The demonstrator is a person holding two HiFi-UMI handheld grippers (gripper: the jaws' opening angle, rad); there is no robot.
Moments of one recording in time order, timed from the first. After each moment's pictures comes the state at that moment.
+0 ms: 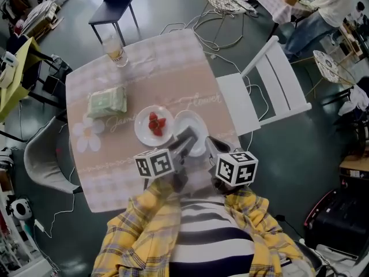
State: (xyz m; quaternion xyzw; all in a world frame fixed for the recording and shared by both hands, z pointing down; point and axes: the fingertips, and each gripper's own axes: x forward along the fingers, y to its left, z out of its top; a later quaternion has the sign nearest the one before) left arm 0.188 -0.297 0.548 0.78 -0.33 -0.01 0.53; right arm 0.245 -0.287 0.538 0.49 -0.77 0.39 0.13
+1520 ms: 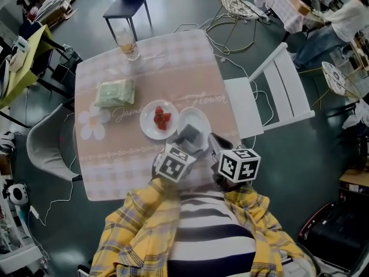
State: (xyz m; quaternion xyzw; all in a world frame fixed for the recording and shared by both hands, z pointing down) left arm 0.197 -0.260 0.584 0.85 -0.31 0.34 0.27; right arm 0.243 -0.290 0.533 0.46 -0.79 0.38 0.13
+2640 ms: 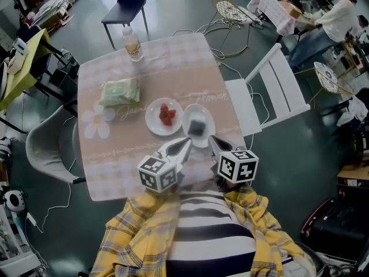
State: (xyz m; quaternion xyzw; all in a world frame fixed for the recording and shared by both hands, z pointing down) left arm 0.157 -0.248 0.499 0.88 -0.36 0.03 0.31; right arm 0.224 -0.259 0.527 0.48 -0.79 0.35 0.15
